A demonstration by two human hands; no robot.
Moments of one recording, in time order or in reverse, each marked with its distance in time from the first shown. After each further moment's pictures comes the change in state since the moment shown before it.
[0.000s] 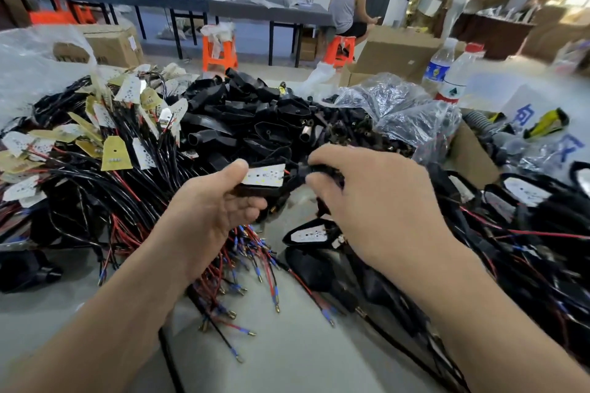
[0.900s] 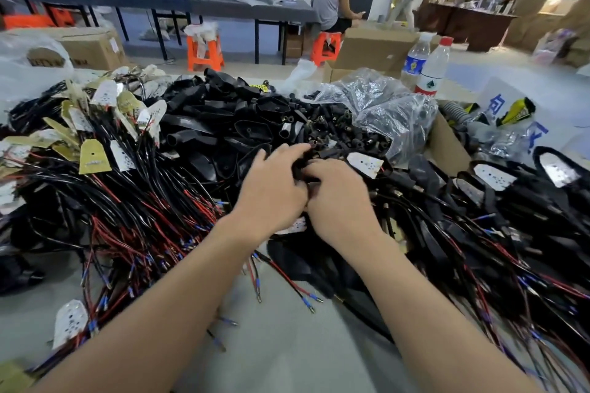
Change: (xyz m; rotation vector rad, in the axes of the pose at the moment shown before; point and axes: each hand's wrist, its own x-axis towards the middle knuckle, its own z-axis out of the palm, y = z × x) left_hand 0.044 -0.038 0.077 1.243 -0.088 0.546; right_hand 0.005 0.040 0.081 0.322 -0.036 0.127
